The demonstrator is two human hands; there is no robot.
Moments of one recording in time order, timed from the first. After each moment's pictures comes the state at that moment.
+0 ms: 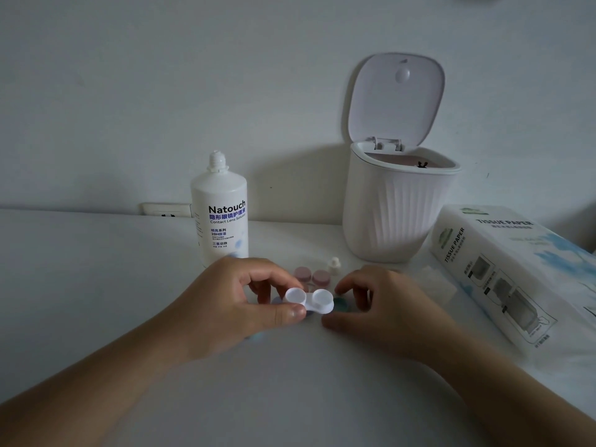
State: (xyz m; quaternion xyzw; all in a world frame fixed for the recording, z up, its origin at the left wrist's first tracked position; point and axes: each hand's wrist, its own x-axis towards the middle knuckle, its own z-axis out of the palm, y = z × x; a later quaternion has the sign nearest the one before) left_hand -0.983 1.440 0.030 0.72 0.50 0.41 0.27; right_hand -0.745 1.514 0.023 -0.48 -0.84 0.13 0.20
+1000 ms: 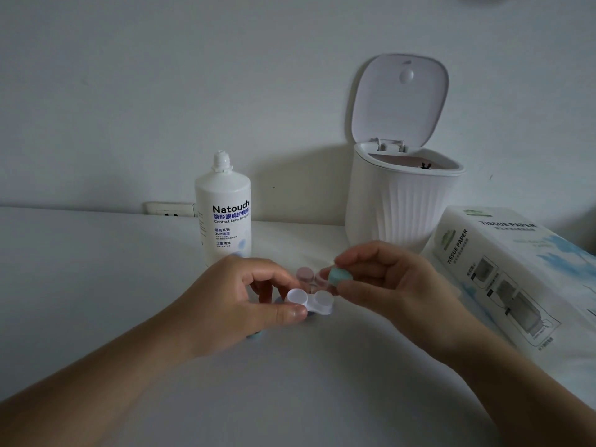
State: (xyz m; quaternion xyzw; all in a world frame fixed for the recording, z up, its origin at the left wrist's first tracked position) left_hand -0.987 1.442 0.028 0.72 0.51 0.39 0.26; right_hand -0.744 1.504 0.039 -0.27 -0.69 0.55 0.39
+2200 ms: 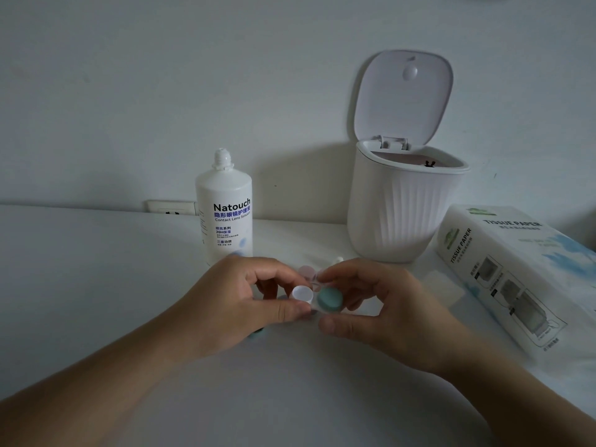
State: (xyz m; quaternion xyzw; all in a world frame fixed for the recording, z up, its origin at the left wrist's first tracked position) left_hand -0.984 1.443 0.025 0.70 0.49 0.42 0.30; right_hand -0.750 1.494 0.037 -0.29 -0.84 0.33 0.32
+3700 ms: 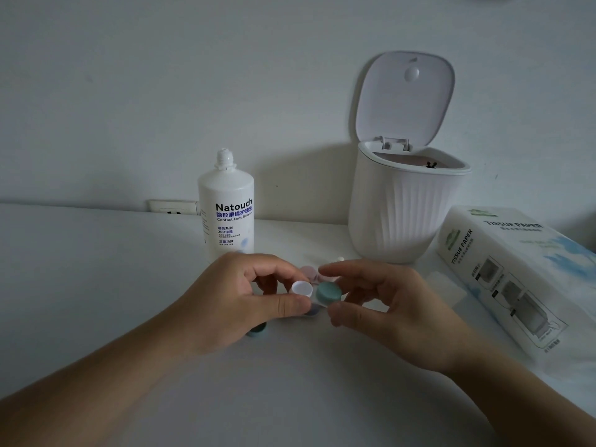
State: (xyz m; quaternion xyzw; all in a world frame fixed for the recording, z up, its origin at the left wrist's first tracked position) left_hand -0.985 1.445 0.025 0.71 0.49 0.42 0.27; right_hand -0.748 1.491 0.042 -0.31 -0.82 0.38 0.31
